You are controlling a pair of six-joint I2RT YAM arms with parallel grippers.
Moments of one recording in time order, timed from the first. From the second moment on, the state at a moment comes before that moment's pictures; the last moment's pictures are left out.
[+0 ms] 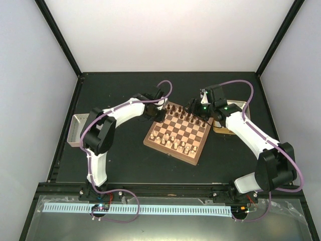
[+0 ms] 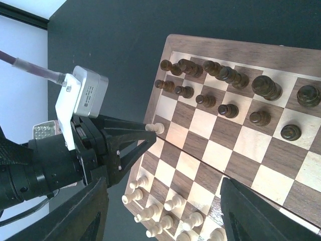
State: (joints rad) left arm -0.57 1.98 1.45 -0.63 0.14 -0.23; right arm 0.39 1.43 1.09 -0.44 -0.35 0.74
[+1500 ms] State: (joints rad) left arm -0.66 1.84 1.34 -0.75 0.16 -0.16; right arm 0.39 1.44 1.07 -0.44 -0.38 0.74
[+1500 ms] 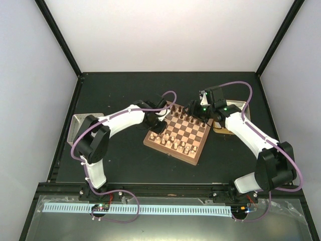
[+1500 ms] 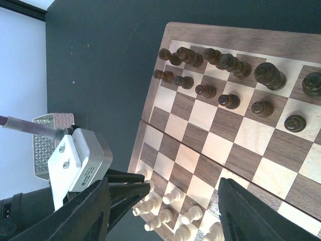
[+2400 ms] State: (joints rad) left arm -0.67 1.89 1.35 -0.79 0.18 -0.18; right arm 0.39 1.44 1.07 -0.43 -0.38 0.74
